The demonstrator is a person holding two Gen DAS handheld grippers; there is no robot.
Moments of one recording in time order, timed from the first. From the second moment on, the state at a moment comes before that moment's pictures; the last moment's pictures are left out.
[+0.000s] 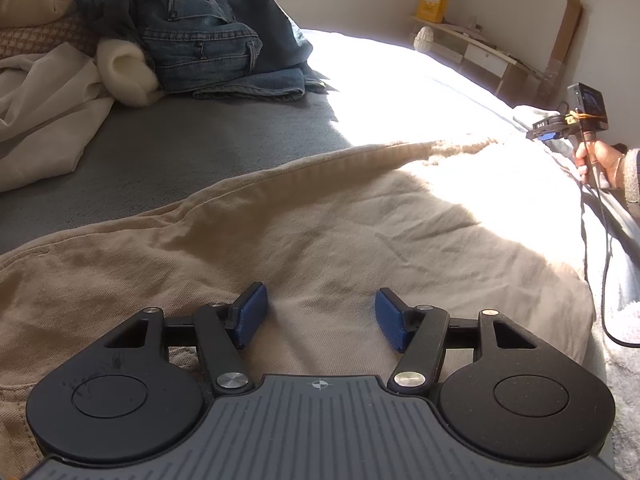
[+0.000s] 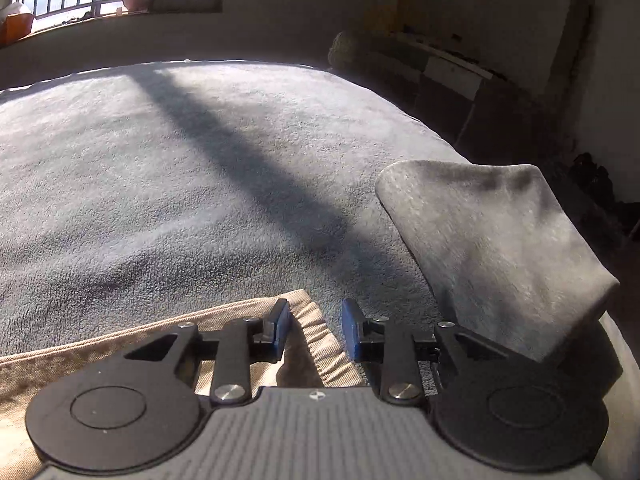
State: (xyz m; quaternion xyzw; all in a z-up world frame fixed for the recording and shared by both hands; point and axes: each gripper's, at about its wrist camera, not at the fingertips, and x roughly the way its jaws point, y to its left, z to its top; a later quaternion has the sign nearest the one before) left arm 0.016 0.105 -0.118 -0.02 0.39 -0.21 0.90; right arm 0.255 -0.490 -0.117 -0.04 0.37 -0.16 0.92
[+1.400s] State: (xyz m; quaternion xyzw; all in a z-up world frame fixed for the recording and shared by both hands) left arm -0.044 0.137 -0.106 -0.09 0.39 -0.12 0.91; right arm 0.075 -0.294 -0.165 0.46 0.59 0.17 0.64
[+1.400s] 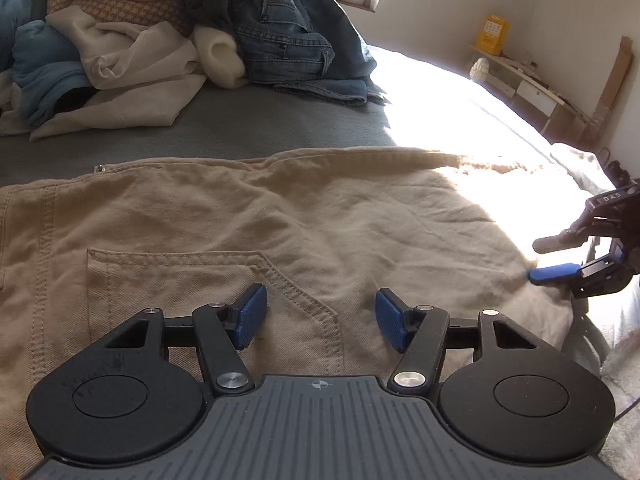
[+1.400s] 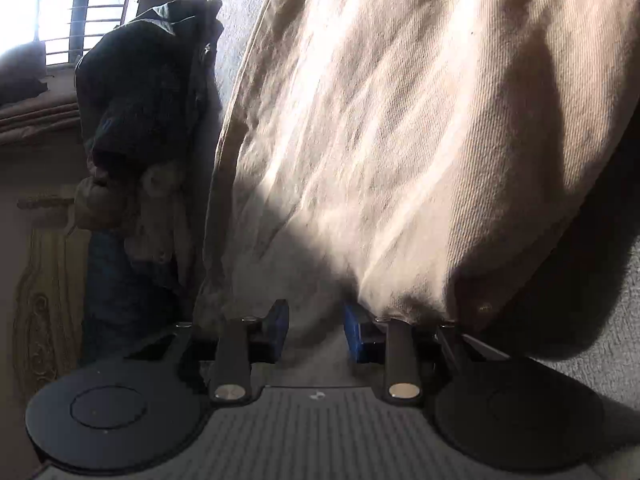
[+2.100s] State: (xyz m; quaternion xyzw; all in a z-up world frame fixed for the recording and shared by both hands) left arm -0.040 0.149 -0.108 -0.10 0.39 -0.12 0.91; right arm 0.108 -0.399 -0.143 0.47 0.50 0.13 0.72
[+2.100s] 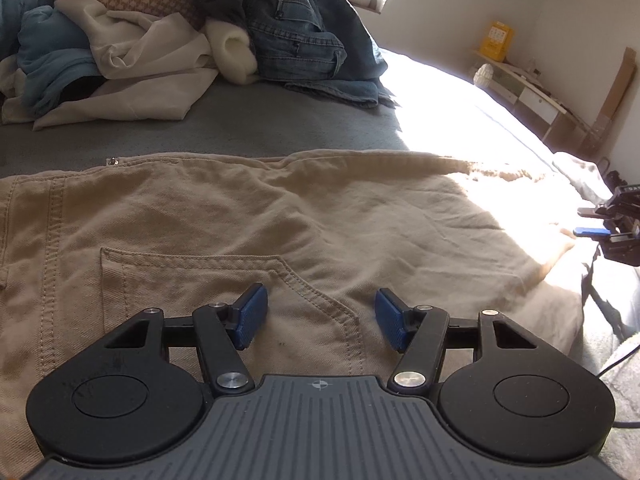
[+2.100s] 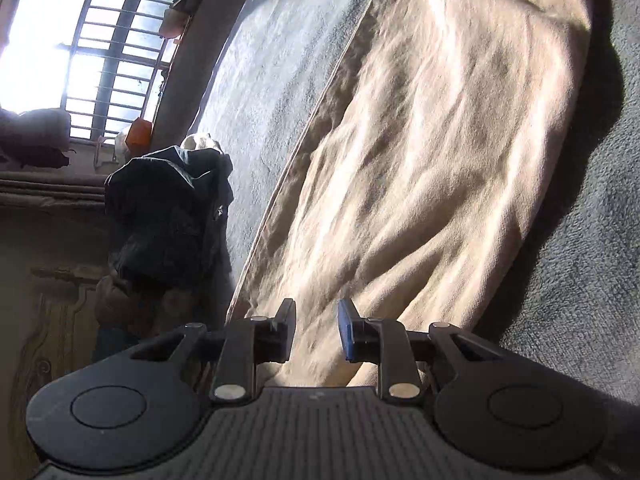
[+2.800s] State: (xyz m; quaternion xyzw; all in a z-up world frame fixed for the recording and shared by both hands) left arm -0.033 0.148 -0.105 -0.07 0.42 -0.12 0.90; right arm 0.143 -0.563 -0.149 0.44 0.37 -0.05 0.82
